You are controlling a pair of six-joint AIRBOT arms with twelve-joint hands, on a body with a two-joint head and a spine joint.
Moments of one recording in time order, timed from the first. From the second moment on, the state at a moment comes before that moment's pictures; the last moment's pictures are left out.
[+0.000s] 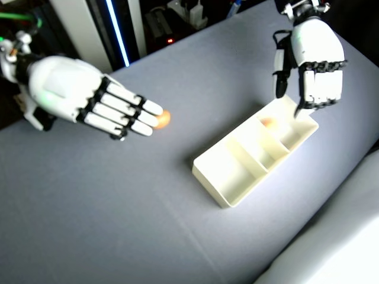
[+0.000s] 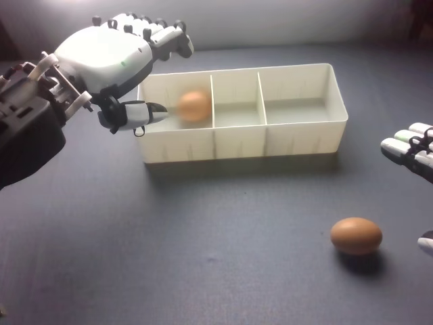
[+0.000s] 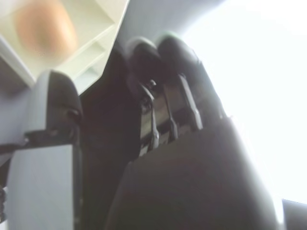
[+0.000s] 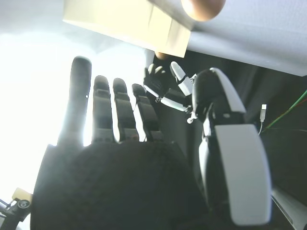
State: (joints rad) left arm 0.45 -1.17 1.34 -0.19 -0.59 1.09; right arm -1.14 -0.79 0.82 0.19 1.13 -1.03
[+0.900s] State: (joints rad) left arm 0.76 -0.90 1.04 -0.11 -1.16 1.03; right arm -0.98 -0.91 0.93 -0.01 0.85 -0.93
